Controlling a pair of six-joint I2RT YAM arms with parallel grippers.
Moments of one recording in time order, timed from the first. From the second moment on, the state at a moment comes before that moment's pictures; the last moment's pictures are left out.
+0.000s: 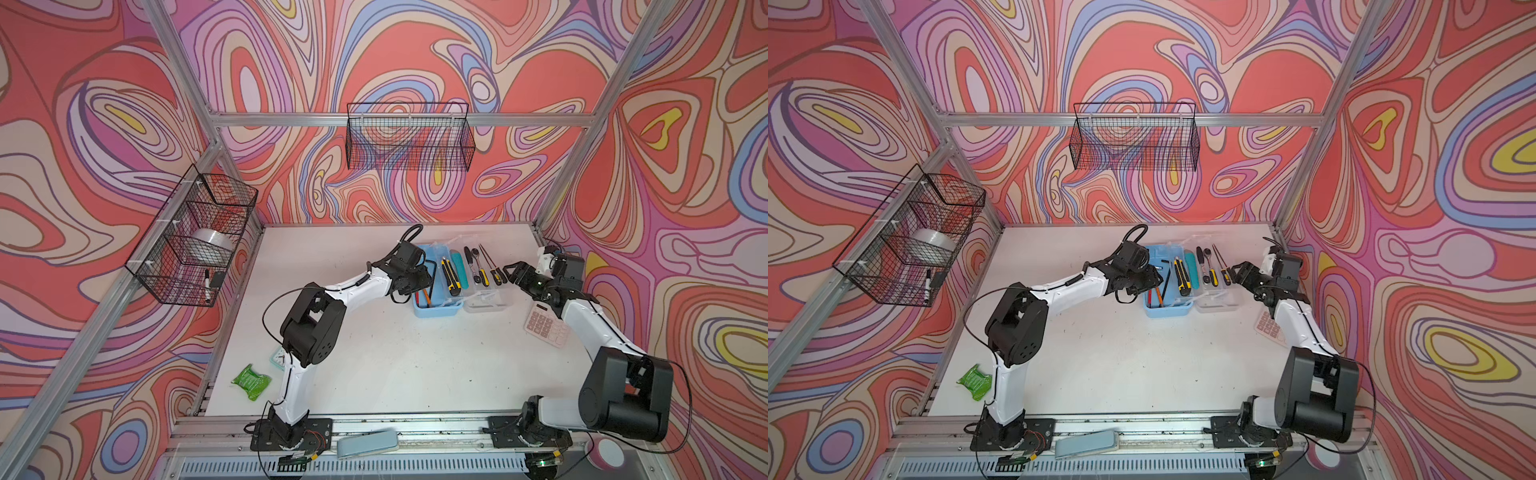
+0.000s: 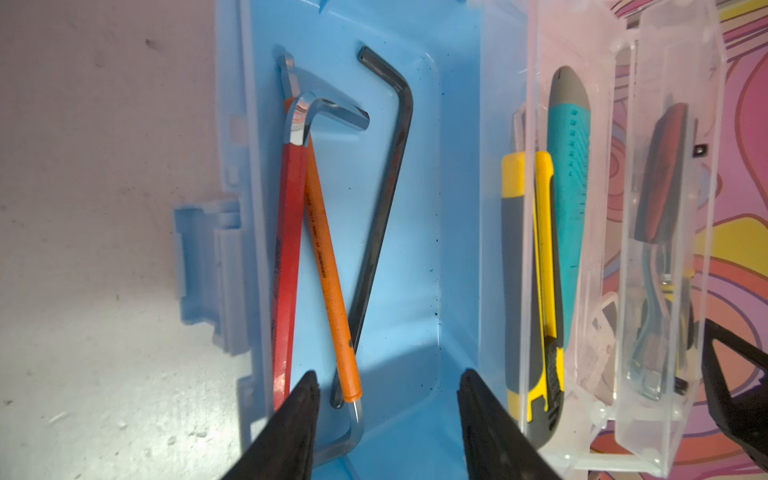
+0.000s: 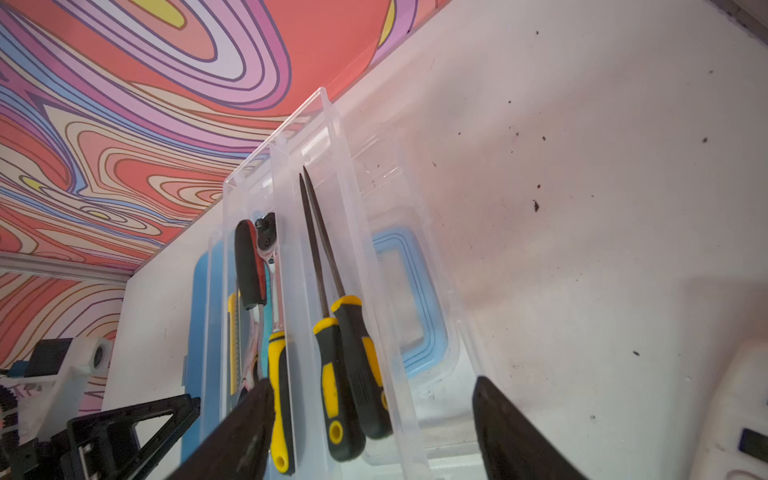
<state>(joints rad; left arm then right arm) -0.67 2.05 1.55 -0.34 0.15 -0.92 -0.27 1.38 0.86 -0.16 -0.46 0.41</state>
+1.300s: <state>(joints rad) -0.68 1.95 1.39 -0.40 0.11 -0.80 -0.27 1.52 0.87 -0.02 -0.69 0.42</state>
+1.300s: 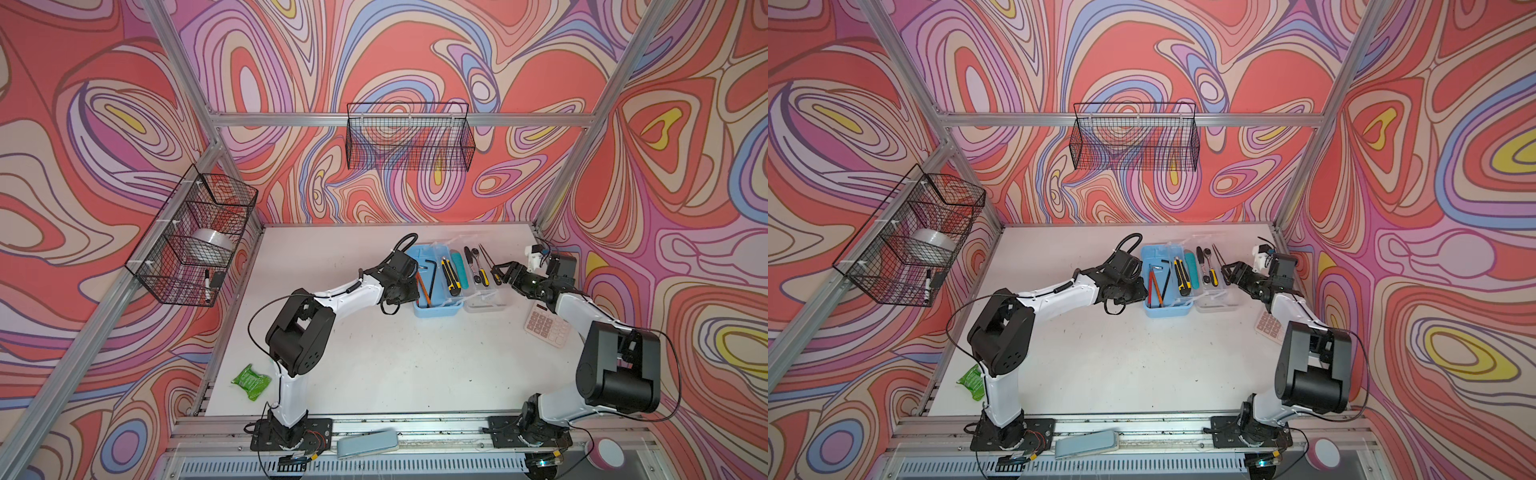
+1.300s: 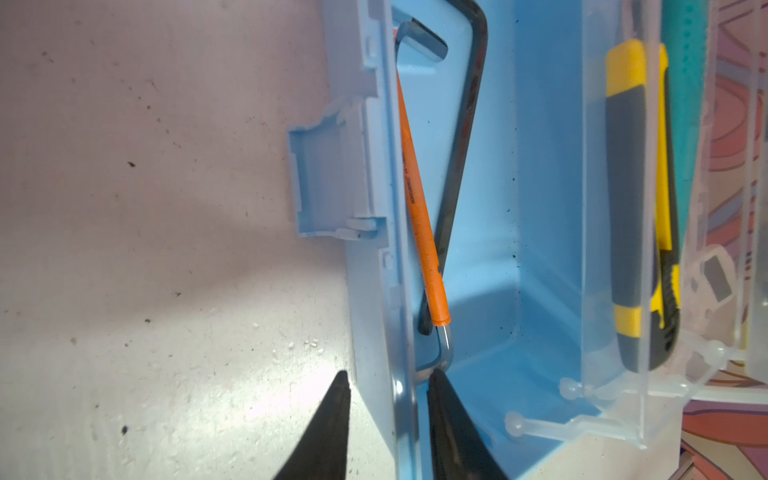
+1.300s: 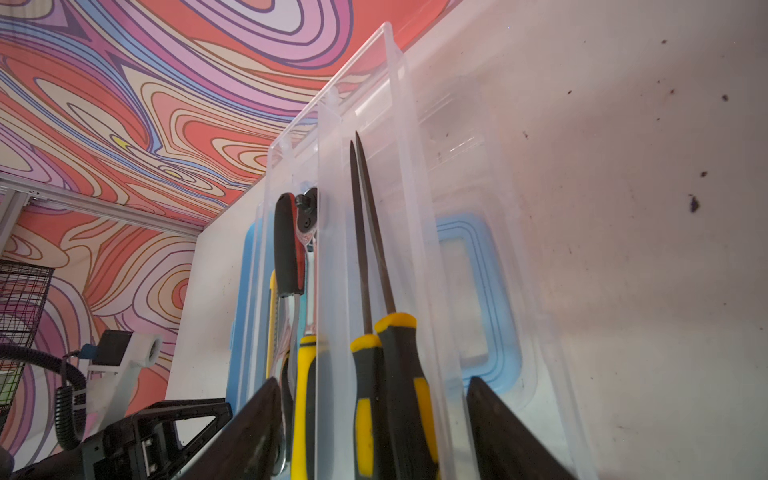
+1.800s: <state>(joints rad) -0.74 1.97 1.39 -0.41 0.08 -0.79 -0.23 1.47 0.86 -0.04 -0.67 0.39</state>
